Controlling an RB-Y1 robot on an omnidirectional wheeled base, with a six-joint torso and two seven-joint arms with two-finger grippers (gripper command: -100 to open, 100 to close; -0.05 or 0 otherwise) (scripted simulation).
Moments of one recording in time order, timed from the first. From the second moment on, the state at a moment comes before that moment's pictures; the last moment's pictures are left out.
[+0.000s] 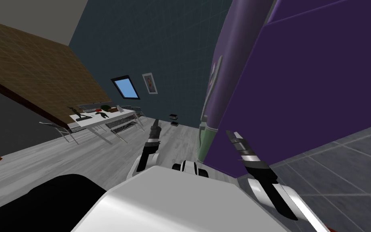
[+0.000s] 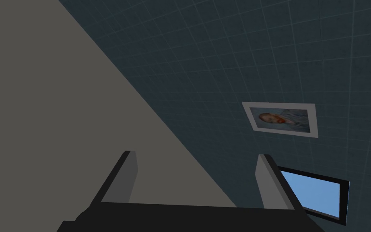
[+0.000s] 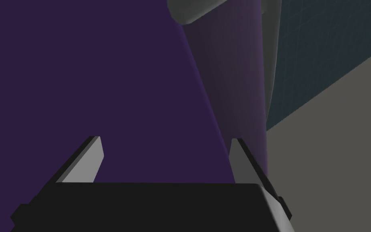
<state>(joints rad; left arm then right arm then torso) 0.48 -0.02 0.07 -2.25 -0.10 -0.36 -0.11 0.53 -0.36 -0.18 -2.16 0.39 -0.35 0.27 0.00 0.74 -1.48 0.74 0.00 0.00</state>
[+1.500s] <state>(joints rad) 0.48 -0.02 0.07 -2.25 -0.10 -0.36 -0.11 0.57 -0.70 -0.34 -2.03 0.75 -0.28 0.57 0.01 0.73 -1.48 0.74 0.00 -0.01</state>
